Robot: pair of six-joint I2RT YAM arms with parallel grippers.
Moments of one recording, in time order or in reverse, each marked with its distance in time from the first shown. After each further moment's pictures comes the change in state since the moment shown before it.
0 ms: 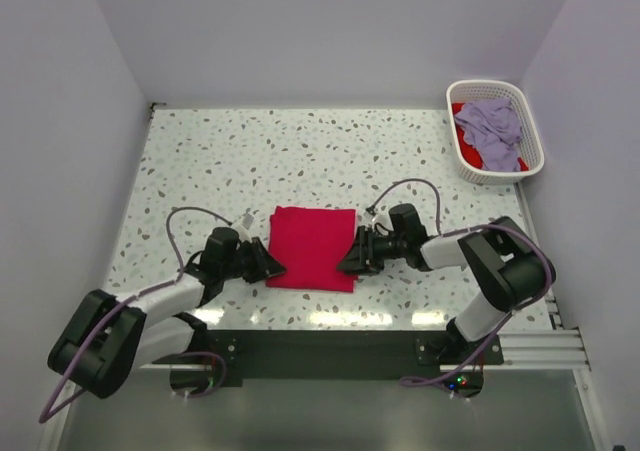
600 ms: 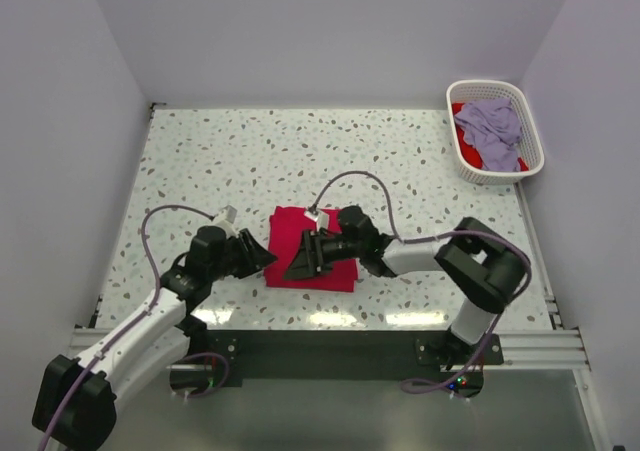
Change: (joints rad) left arm 0.019 -0.416 0.053 -0.370 -0.150 -0.007; right arm 0.357 -0.005 0.213 0.138 0.090 0.152
